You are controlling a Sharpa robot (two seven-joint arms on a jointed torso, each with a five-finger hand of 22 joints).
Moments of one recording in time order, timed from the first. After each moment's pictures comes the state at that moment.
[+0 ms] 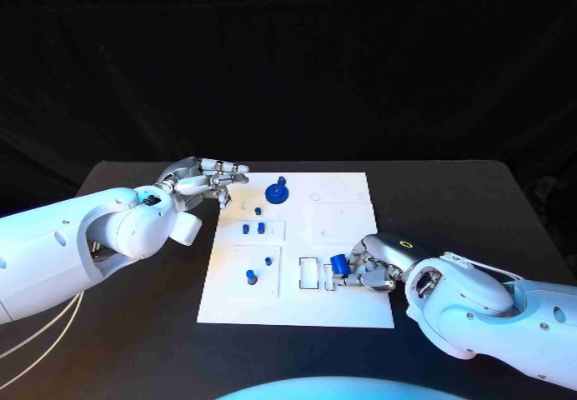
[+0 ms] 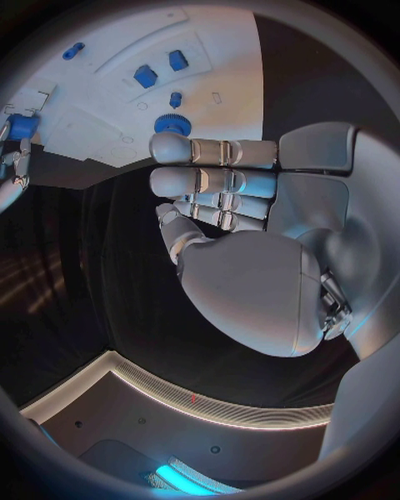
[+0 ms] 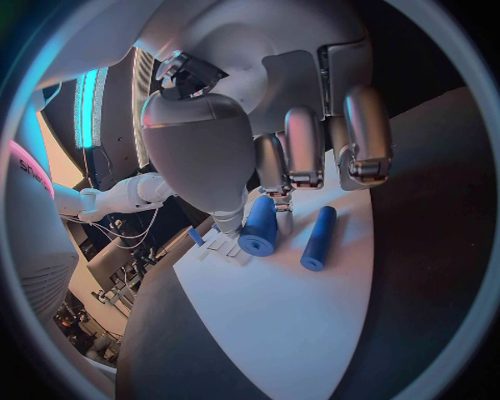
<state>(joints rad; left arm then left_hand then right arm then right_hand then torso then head) 1.18 -0.92 0.01 1.55 -0.14 -0.20 0.15 1.41 -0.13 0.49 0.01 0.20 1.00 0.20 0.10 0.07 1.08 0.12 0.21 0.11 1.28 0.03 0.98 0.43 0.15 1.17 0.11 1.01 0.79 1.03 -1.05 -0.13 1.95 -1.56 -0.42 -0.55 1.24 -0.04 -0.13 0.28 0.38 1.05 0.08 0.28 0.40 1.45 0.00 1.37 1.31 1.47 -0.07 1.49 1.31 0.01 1.47 0.04 1.57 1.31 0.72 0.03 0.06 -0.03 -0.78</state>
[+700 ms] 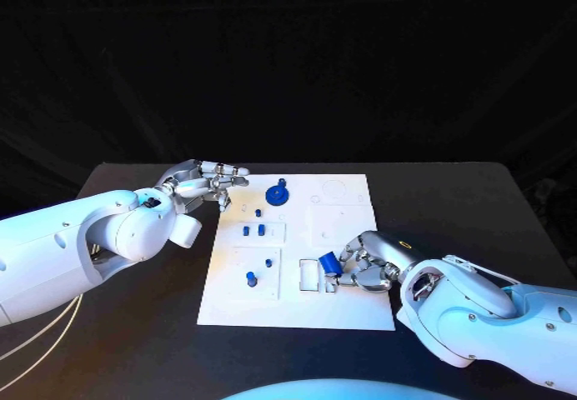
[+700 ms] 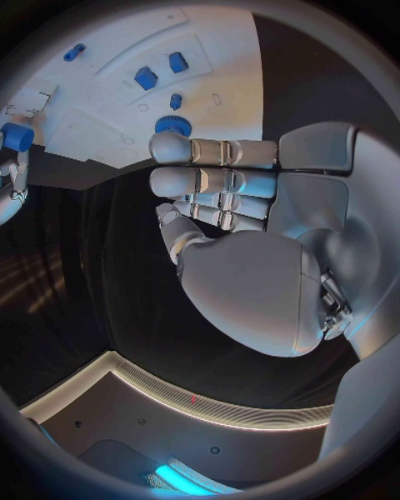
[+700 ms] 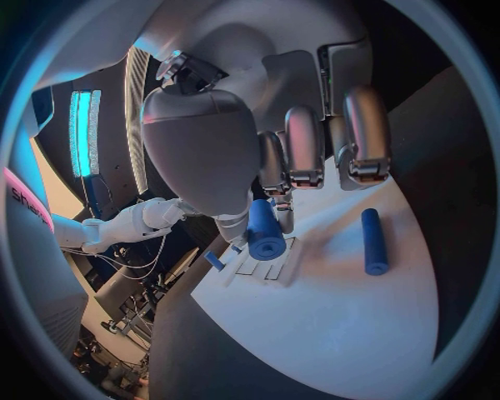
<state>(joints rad) 1.18 -0.92 0.01 1.55 -0.14 -0.20 0.15 1.41 -0.13 0.49 0.01 0.20 1.00 0.20 0.10 0.07 1.08 0.12 0.21 0.11 1.28 0.03 0.98 0.43 0.15 1.17 0.11 1.01 0.79 1.04 -1.03 -0.13 2.01 -1.44 -0.52 -0.57 1.29 -0.03 -0.13 0.27 0.47 1.05 0.07 0.30 0.42 1.46 -0.01 1.39 1.31 1.47 -0.07 1.50 1.31 0.01 1.47 0.04 1.57 1.31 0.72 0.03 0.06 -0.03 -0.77</state>
